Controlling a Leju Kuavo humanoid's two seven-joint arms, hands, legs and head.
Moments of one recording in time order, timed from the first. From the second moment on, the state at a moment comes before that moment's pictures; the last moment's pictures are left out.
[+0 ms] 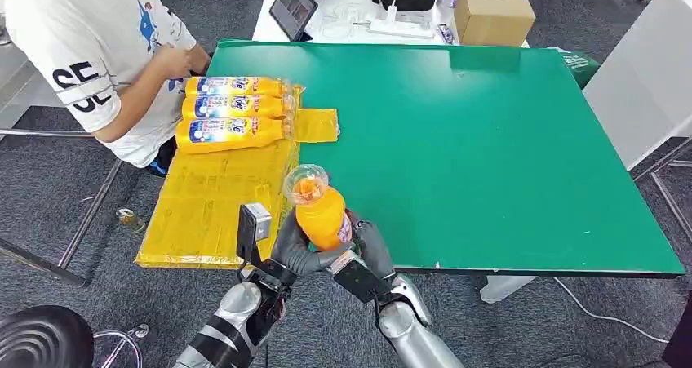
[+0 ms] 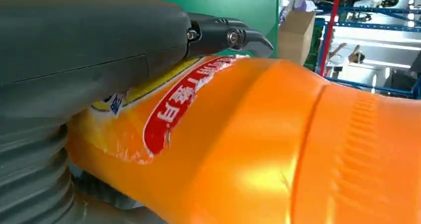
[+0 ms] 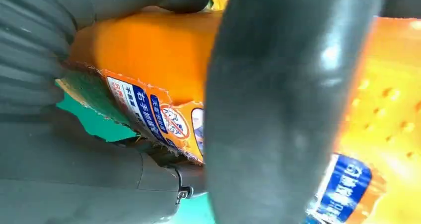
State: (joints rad) left arm -0.29 -0.24 -0.46 -1.04 0.17 -0.11 -0.41; right arm -0.24 0.19 0.44 -0.95 0.47 -0.28 -0.67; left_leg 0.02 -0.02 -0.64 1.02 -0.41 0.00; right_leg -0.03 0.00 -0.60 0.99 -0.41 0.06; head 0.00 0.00
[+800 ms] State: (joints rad) left arm -0.26 -0.23 -0.39 -1.02 0.36 -0.25 -0.41; right arm -0.31 0.21 0.52 -0.78 0.46 -0.23 -0.68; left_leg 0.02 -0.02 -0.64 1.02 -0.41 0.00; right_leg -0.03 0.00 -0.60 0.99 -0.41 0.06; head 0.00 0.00
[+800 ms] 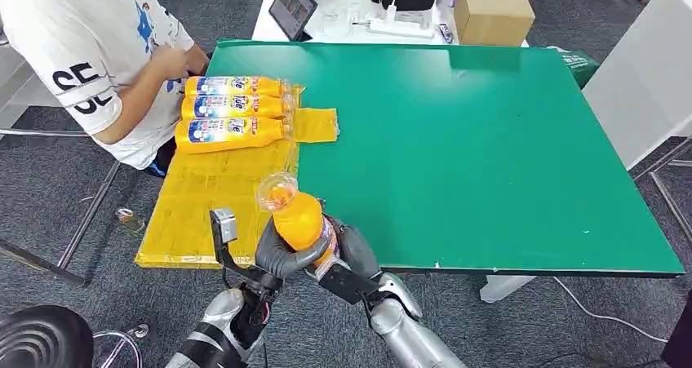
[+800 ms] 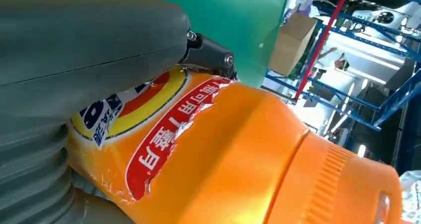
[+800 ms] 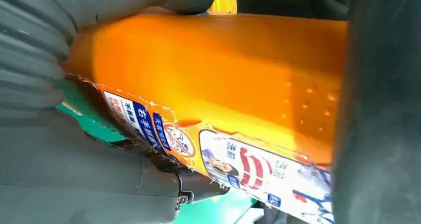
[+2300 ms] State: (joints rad) left arm -0.49 -0.19 -0.12 -0.96 -0.74 0.69 -0.54; right arm -0.19 0.22 0.41 -1.31 0.25 -0.39 -0.69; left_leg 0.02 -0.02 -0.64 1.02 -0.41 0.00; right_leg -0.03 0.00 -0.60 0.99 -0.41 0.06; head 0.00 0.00
